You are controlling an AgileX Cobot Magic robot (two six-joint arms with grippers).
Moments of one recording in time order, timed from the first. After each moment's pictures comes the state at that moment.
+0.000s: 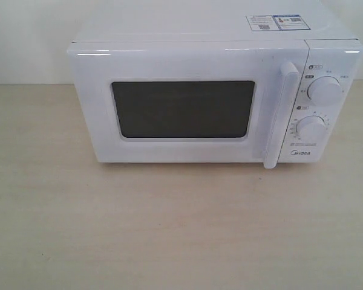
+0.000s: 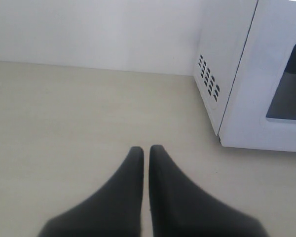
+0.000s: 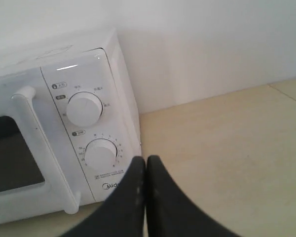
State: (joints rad) left arm -0.01 0.00 0.00 0.01 0.29 -0.11; right arm -0.05 0.01 -0.04 0.01 0.19 0.21
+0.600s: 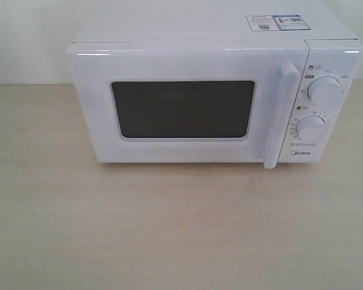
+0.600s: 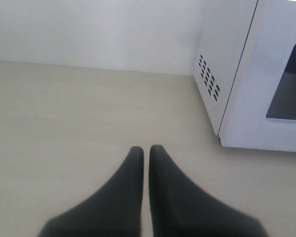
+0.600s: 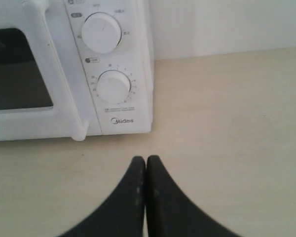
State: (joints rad) left arm -0.01 0.00 0.00 0.01 0.29 -0.11; right arm 0.07 0.01 0.00 -0.01 0.32 0.11
